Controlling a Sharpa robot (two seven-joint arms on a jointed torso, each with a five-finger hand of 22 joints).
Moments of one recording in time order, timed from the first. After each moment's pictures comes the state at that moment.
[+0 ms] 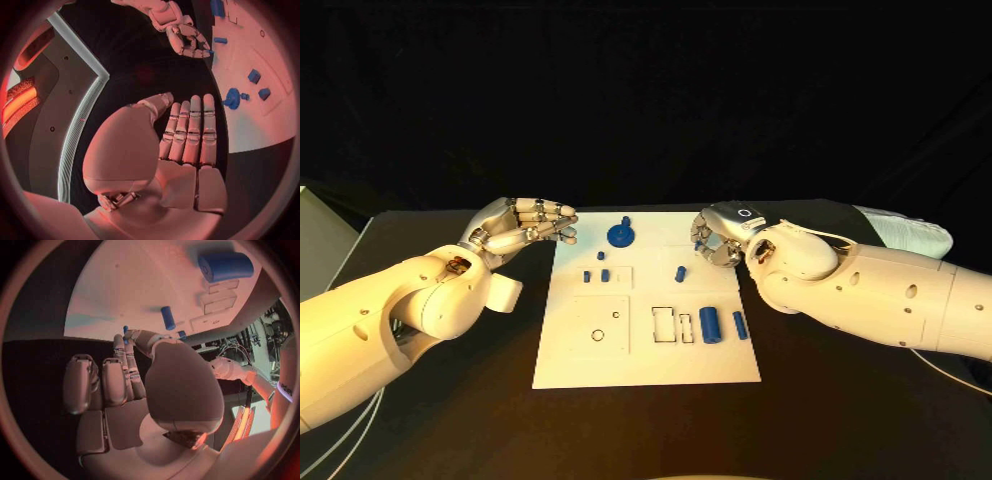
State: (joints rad) left arm 0.94 -0.90 0.32 1.48 -0.39 -0.14 0.27; left_hand 1.43 -0.19 0.49 0.08 0.22 0.94 0.20 0.22 0.34 1.08 0.15 0.10 0.07 1.00 0.11 0.39 0.28 0.17 0.88 0.20 0.46 0.42; right arm 1.22 -0.76 -0.10 1.43 -1.73 -0.43 -0.28; right_hand 1.36 -0.22 0.64 0.07 0.31 1.08 0.12 0.26 0.39 1.27 0.06 0.07 0.08 1.47 -0.02 1.29 1.20 0.08 1.46 0.08 1.29 1.28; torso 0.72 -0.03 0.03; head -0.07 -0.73
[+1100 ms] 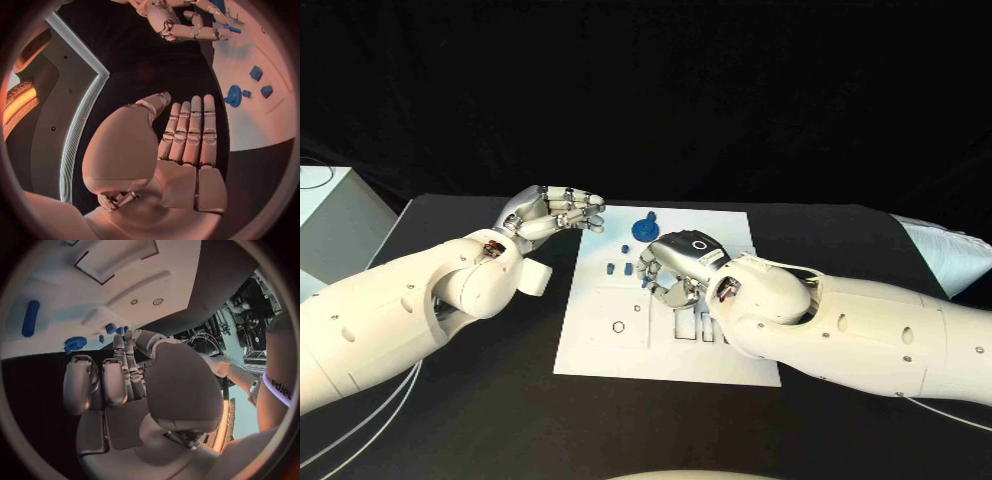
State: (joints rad) left arm 0.94 -0.89 0.32 1.48 -0.38 -0.16 0.28; left_hand 1.40 -0.19 0.47 0.10 0.22 0.94 0.20 0.21 0.33 1.07 0.16 0.09 0.07 0.99 0.11 0.38 0.30 0.17 0.87 0.21 0.44 0.41; right arm 1.20 -0.62 -0.13 1.62 -1.73 -0.41 -0.28; right_hand 1.35 -0.21 0.65 0.06 0.34 1.07 0.13 0.27 0.41 1.27 0.06 0.06 0.07 1.47 -0.02 1.30 1.19 0.08 1.46 0.08 1.30 1.29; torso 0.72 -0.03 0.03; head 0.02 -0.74
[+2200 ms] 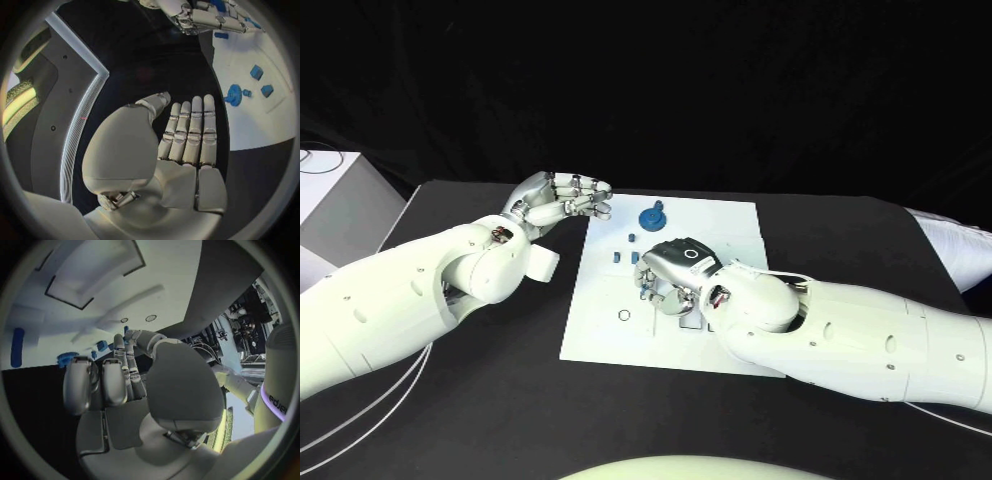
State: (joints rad) left arm 0.94 -0.89 0.32 1.48 -0.38 -0.17 0.29; left_hand 1.40 -0.19 0.46 0.10 0.22 0.94 0.20 0.21 0.33 1.07 0.16 0.08 0.07 0.99 0.11 0.37 0.30 0.17 0.87 0.21 0.44 0.41; right arm 1.16 -0.57 -0.15 1.58 -1.79 -0.38 -0.29; right_hand 1.34 -0.22 0.65 0.06 0.35 1.07 0.13 0.27 0.41 1.27 0.06 0.06 0.07 1.47 -0.02 1.30 1.19 0.08 1.46 0.08 1.30 1.30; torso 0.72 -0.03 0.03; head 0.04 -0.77
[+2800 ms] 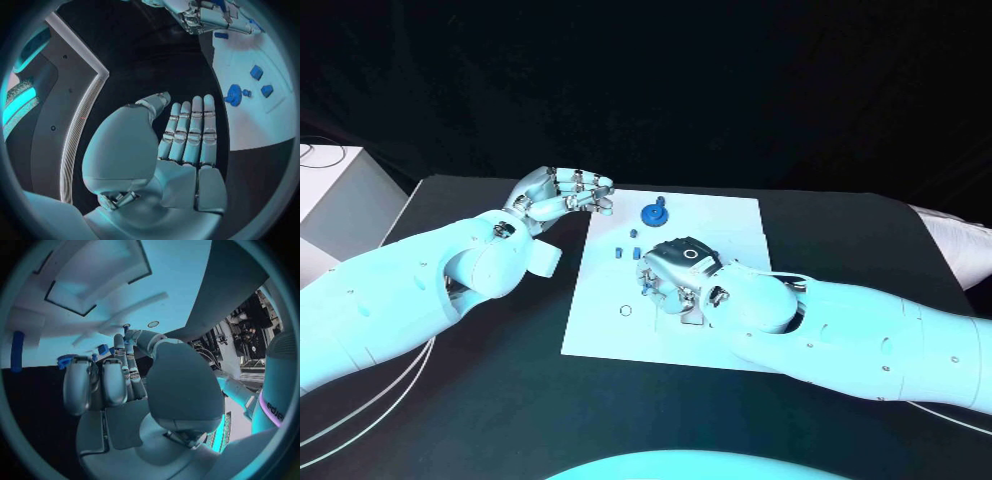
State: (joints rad) left arm 0.94 -0.88 0.32 1.48 -0.38 -0.17 0.28; left_hand 1.40 -0.19 0.46 0.10 0.22 0.94 0.20 0.21 0.33 1.07 0.16 0.08 0.07 0.99 0.11 0.37 0.30 0.17 0.87 0.21 0.44 0.41; right arm 1.14 -0.56 -0.15 1.56 -1.84 -0.37 -0.30; right_hand 1.34 -0.22 0.65 0.06 0.35 1.07 0.13 0.27 0.41 1.27 0.06 0.06 0.07 1.47 -0.02 1.30 1.19 0.08 1.46 0.08 1.30 1.30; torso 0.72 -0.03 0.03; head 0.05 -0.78
